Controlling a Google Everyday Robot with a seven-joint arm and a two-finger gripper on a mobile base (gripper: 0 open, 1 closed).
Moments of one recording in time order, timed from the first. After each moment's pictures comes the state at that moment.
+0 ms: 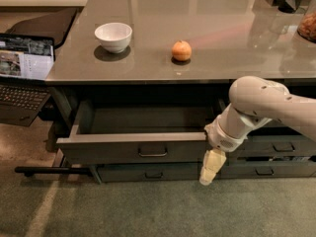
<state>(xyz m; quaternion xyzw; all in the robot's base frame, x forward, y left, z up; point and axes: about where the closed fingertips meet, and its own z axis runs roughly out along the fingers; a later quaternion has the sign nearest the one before) 0.487 -0.154 0.656 -0.59 0.79 0.13 0.10</state>
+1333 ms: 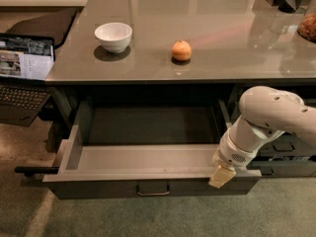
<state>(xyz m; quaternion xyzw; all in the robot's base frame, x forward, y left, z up) 0.438 -0.176 0.653 -0.58 0.80 0.14 0.06</state>
